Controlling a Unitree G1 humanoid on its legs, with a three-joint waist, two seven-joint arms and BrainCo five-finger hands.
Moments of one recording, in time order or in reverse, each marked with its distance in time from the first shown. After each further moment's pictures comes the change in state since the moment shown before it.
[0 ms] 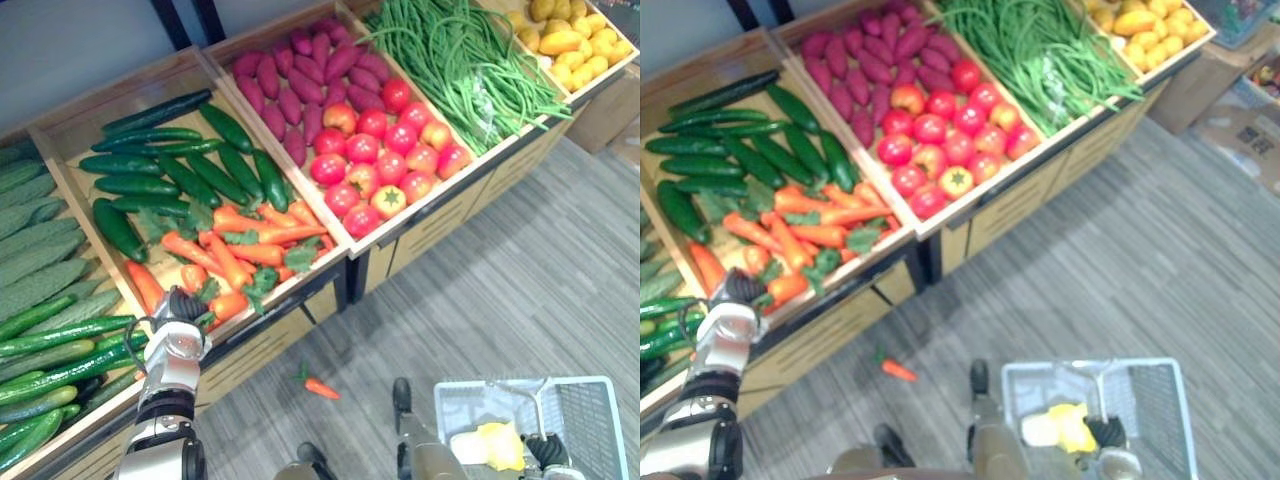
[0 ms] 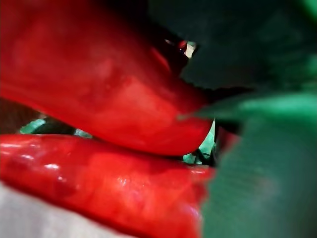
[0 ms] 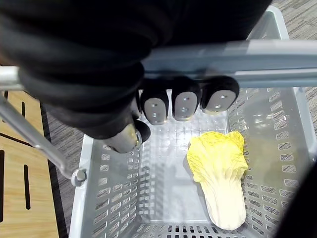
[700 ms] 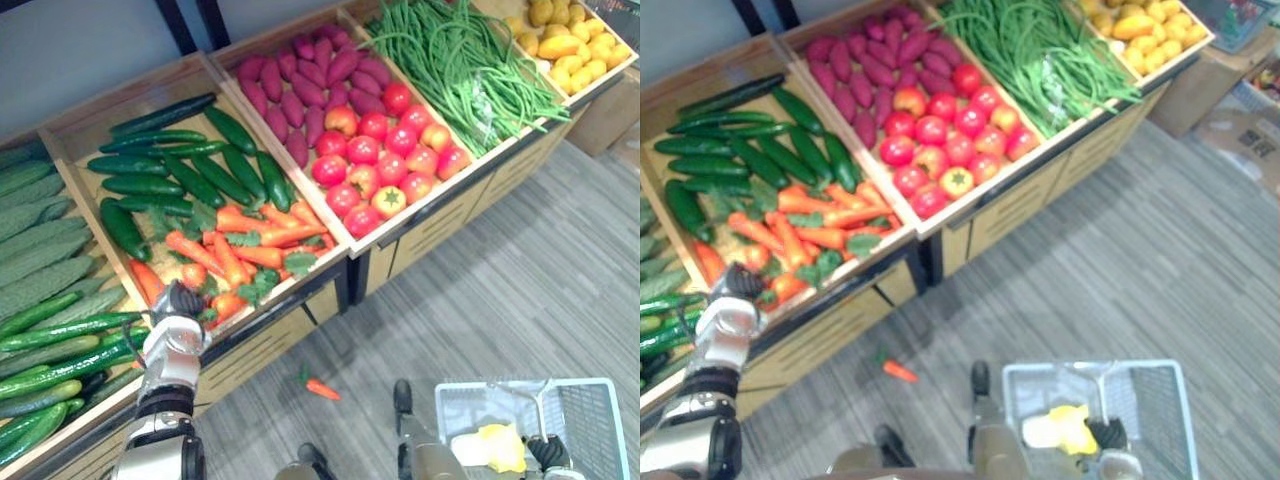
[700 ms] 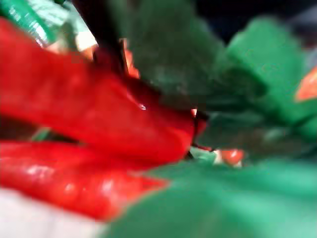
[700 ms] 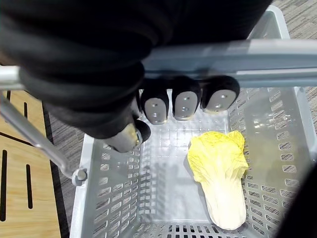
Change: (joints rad) left arm -0.004 0.004 -0.015 -0.017 0.036 0.010 0.000; right arm 0.008 0.000 -0.002 -0.003 0.001 0.000 0.000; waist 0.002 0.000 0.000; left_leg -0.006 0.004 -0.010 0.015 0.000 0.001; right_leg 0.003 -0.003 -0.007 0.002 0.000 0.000
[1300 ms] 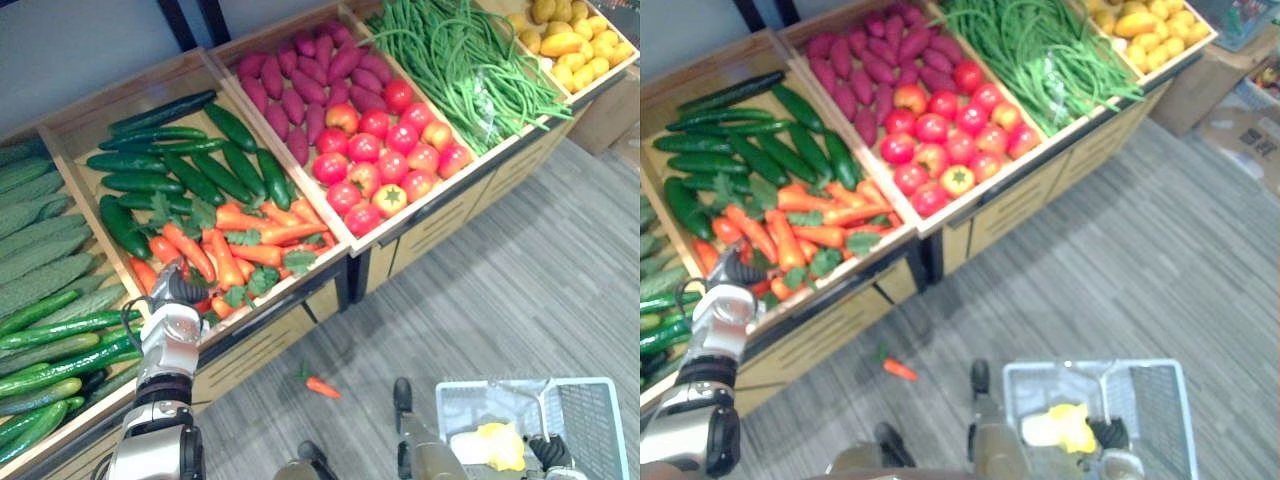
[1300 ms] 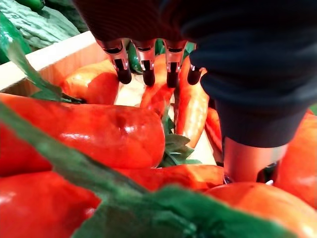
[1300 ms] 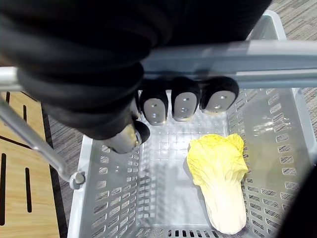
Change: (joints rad) left arm -0.050 0.035 -0.015 -0.018 0.011 0.000 -0.024; right arm 0.001 0.002 -0.015 -0.008 0.001 0.000 0.000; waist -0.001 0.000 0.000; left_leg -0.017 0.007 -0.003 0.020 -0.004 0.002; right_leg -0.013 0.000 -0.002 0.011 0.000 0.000
